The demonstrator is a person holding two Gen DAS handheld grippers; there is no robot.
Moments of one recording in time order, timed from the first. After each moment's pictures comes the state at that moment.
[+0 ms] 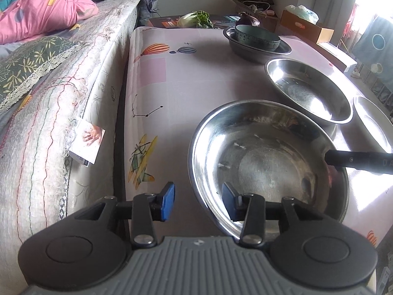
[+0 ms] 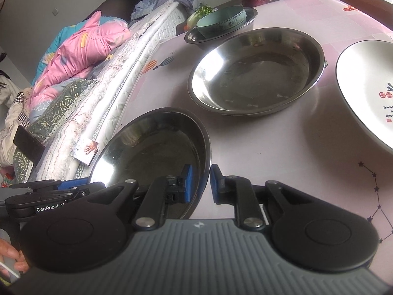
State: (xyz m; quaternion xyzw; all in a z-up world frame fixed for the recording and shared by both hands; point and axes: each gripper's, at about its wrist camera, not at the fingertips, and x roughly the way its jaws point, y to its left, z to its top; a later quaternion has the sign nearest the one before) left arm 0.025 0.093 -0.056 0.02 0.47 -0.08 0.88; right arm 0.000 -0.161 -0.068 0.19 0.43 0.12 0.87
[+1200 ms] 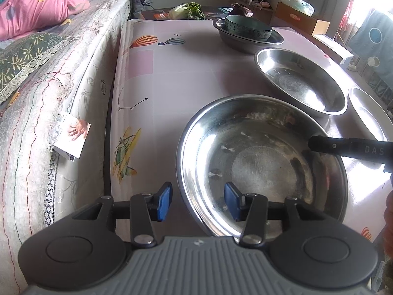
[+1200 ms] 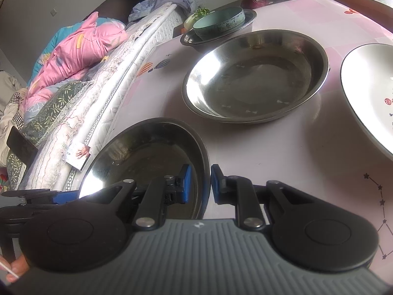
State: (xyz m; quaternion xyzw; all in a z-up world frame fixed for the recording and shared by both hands) left arm 0.025 0.077 -0.061 0.02 0.48 -0.09 0.87; right arm 0.015 -0.158 -0.077 0.18 0.42 0.12 0.88
